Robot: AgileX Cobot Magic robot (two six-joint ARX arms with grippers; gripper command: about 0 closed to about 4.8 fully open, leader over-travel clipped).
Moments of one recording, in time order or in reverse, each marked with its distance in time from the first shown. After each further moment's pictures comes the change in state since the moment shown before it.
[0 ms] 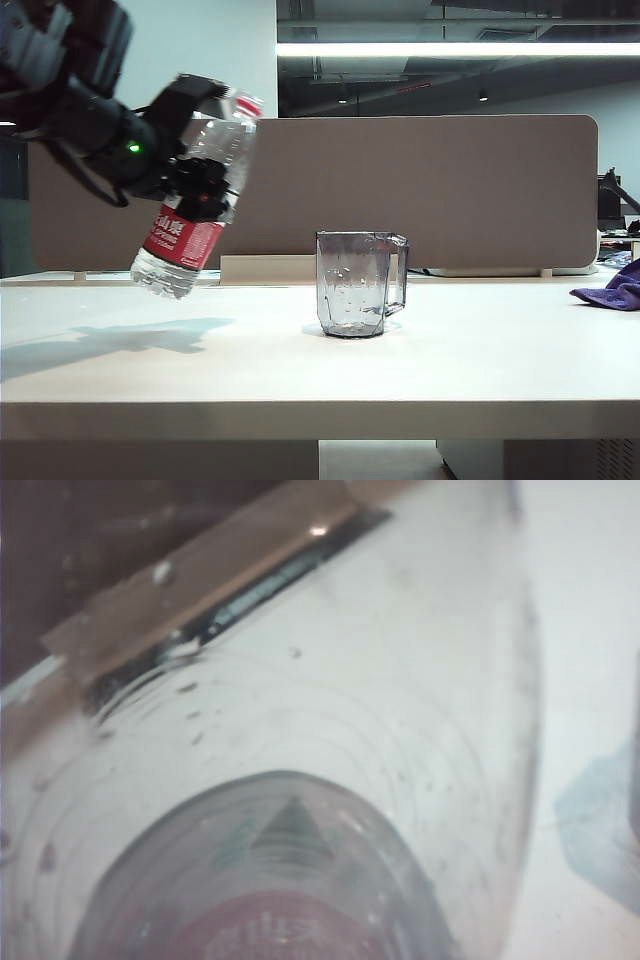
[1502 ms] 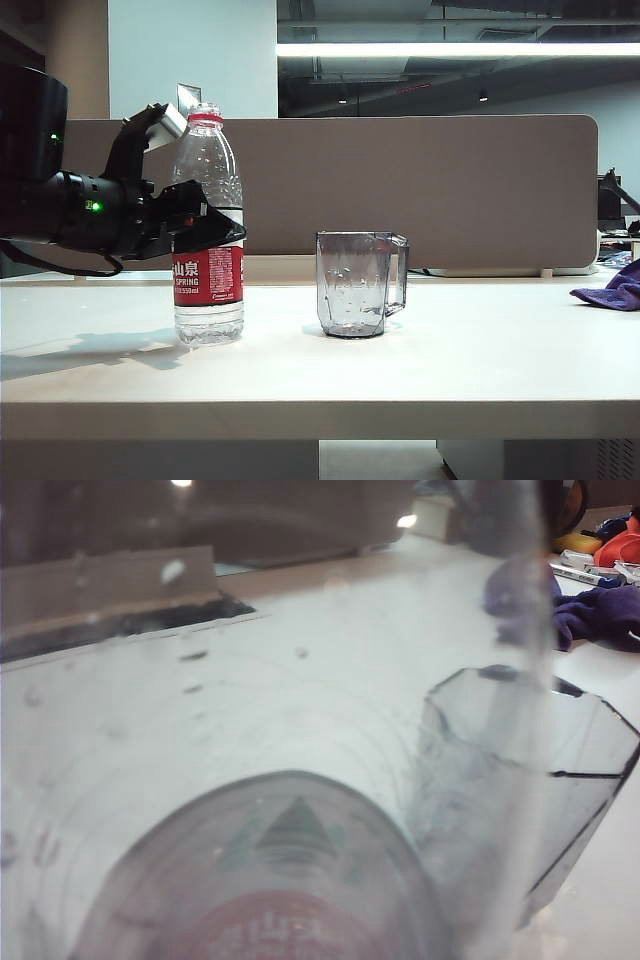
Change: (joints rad) left arm 0.093 0.192 -0.255 0.669 0.415 -0.427; right arm 0.000 0.002 0.000 0.000 0.000 0.000
